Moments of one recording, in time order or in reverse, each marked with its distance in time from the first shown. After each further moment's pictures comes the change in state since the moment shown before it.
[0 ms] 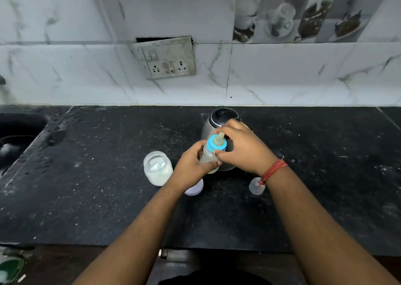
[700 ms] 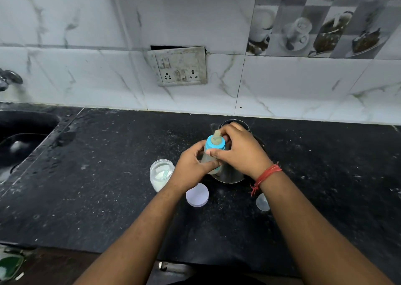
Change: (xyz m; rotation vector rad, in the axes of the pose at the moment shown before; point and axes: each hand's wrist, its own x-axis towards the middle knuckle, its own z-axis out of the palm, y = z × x) left_hand 0.017 0.009 -0.022 -0.067 0.076 0.011; right_hand 0.035 -0.014 0.008 0.128 0.079 0.029
